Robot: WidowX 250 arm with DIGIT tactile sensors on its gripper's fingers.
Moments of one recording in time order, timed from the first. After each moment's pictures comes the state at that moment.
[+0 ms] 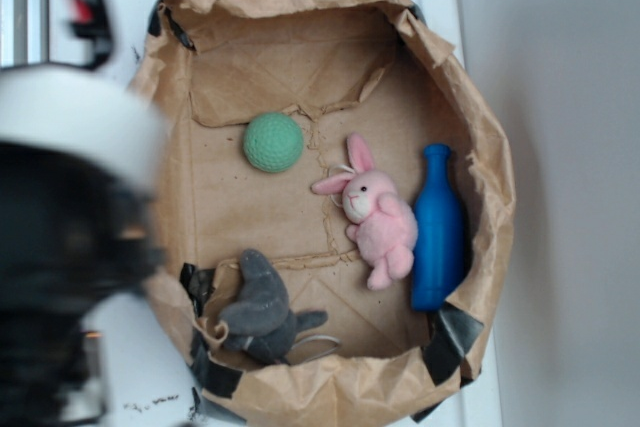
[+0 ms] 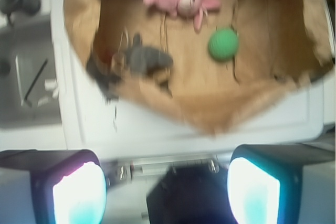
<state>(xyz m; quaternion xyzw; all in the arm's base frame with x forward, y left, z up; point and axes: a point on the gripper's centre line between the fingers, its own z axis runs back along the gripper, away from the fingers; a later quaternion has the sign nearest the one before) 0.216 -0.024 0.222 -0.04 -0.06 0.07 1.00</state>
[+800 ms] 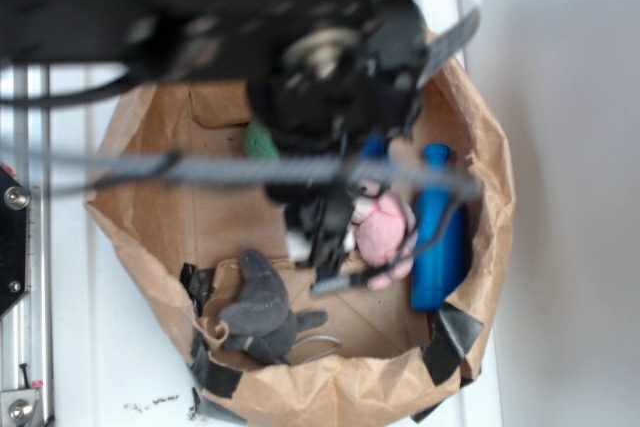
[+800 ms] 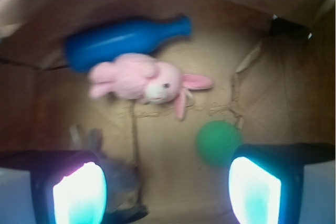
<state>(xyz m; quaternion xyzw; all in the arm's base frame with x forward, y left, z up) 0.288 0.049 0.141 -0.05 -0.10 0.11 0.99</state>
